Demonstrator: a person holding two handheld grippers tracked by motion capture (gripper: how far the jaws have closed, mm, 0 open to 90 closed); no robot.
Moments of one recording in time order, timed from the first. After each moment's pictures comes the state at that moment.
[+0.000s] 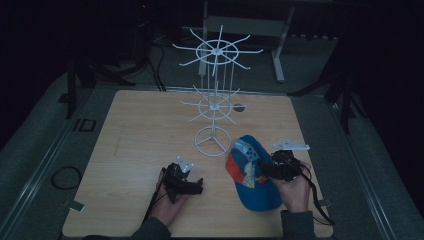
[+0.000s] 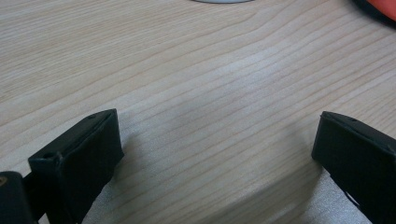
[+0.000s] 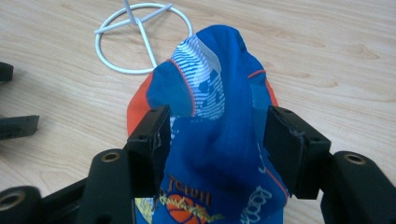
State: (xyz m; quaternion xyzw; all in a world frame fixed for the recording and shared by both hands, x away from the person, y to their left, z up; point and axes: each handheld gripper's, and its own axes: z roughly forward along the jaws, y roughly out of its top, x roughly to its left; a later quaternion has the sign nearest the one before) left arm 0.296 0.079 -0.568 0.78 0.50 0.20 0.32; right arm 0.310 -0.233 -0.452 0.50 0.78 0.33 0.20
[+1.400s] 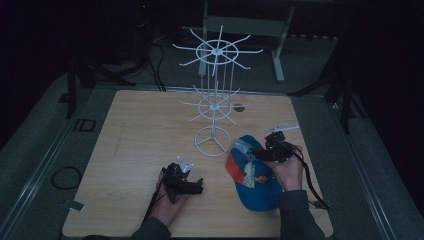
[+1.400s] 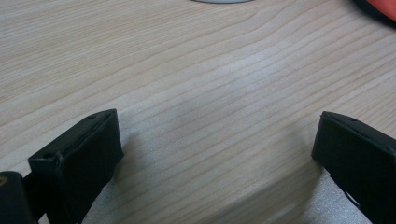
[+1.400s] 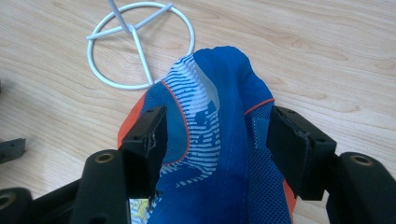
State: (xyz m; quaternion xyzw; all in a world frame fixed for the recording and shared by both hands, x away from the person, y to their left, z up) left arm 0.297 0.079 -0.568 0.78 0.50 0.20 0.32; right arm 0.365 -0.223 -0.452 0.50 0.80 0.30 0.16
